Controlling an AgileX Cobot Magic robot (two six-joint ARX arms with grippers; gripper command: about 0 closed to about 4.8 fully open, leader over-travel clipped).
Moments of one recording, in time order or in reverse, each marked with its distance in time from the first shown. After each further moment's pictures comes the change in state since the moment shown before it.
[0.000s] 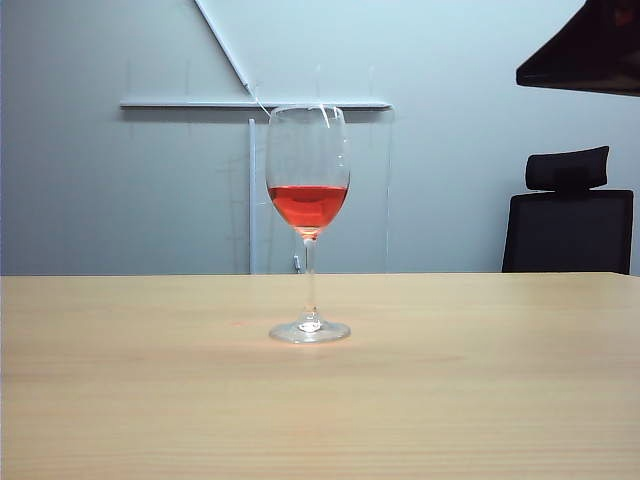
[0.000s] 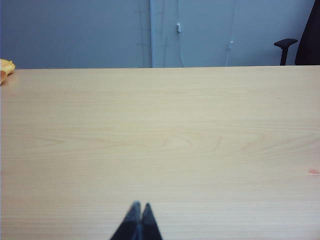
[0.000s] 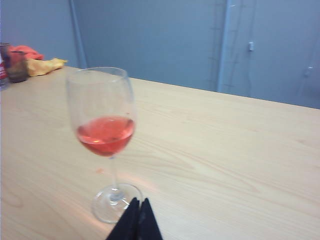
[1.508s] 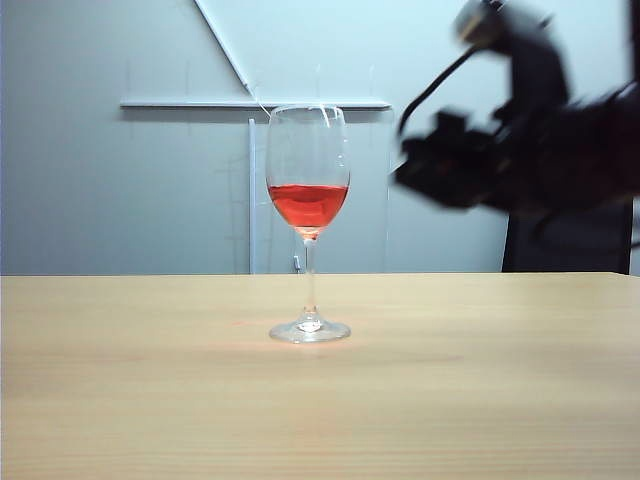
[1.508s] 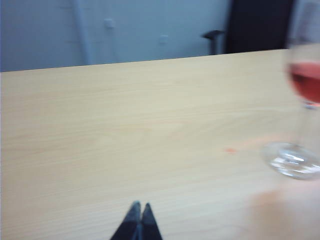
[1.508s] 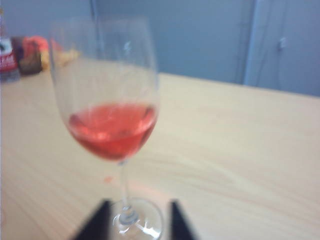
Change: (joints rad) left arm -0.238 0.019 0.000 -0.001 0.002 0.000; right arm -0.036 0.889 0.043 0.881 -0.118 0.005
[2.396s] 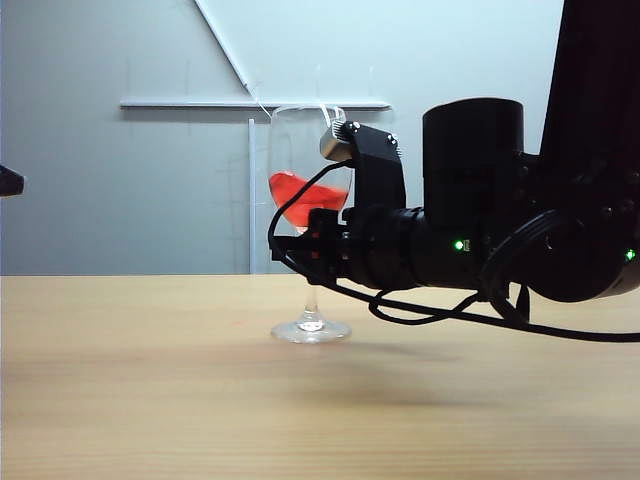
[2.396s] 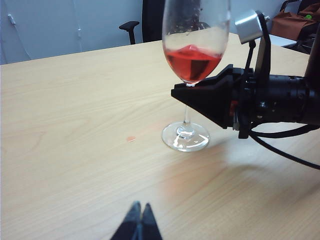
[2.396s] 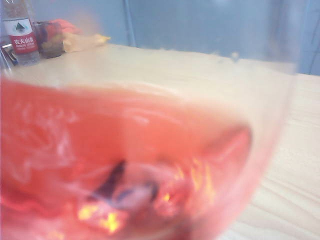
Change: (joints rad) left arm -0.322 0.034 0.000 0.000 -0.003 0.000; right arm -0.002 0.599 0.484 0.093 -0.142 0.031
